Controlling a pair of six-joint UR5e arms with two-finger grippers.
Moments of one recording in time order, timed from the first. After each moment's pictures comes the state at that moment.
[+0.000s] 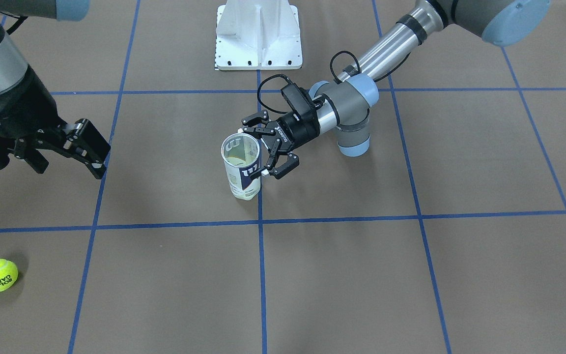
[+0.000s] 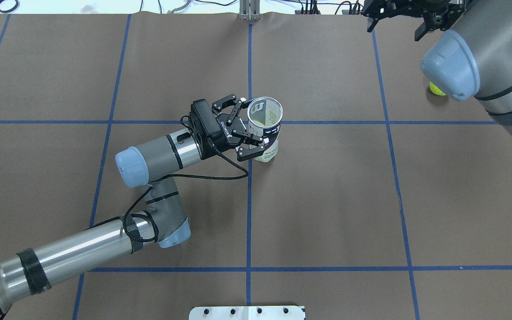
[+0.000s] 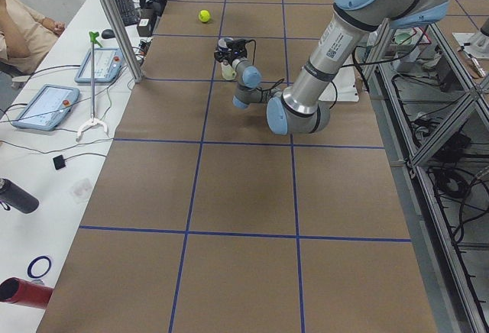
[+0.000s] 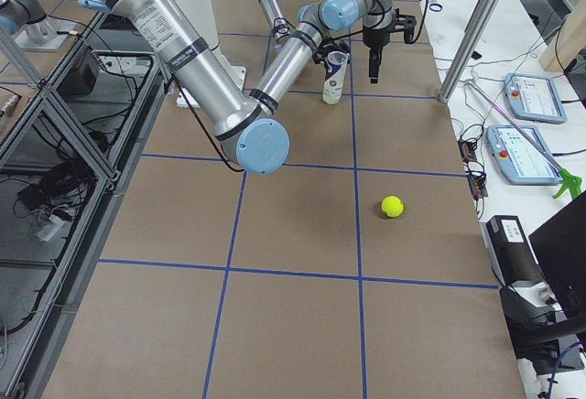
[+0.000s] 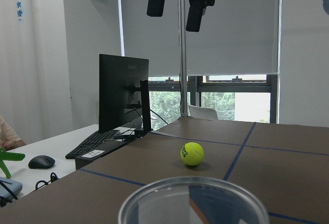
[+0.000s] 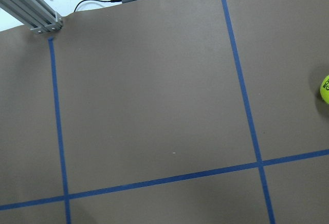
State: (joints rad) left arm -0.48 -2.38 -0.96 -3.51 -1.48 -0.28; right arm 1.09 -0.91 1.84 -1.89 2.14 0.88
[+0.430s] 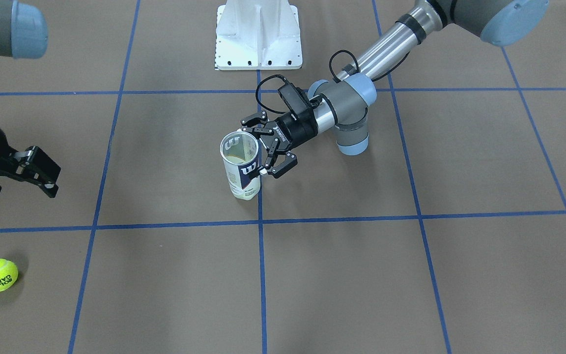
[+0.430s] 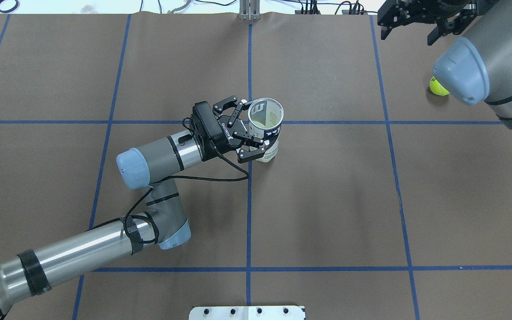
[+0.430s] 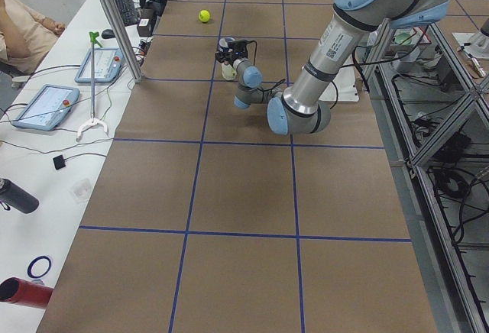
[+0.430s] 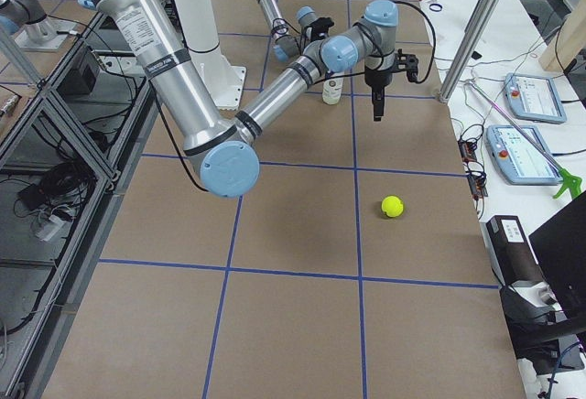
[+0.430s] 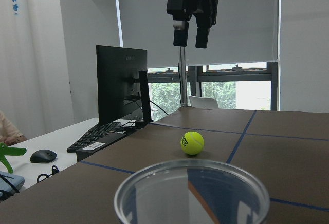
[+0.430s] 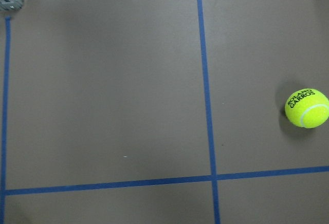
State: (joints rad) left arm -0.47 -2.38 -0.96 -3.50 -1.48 -0.26; right arm 1.14 -1.10 1.77 -1.68 2.15 0.67
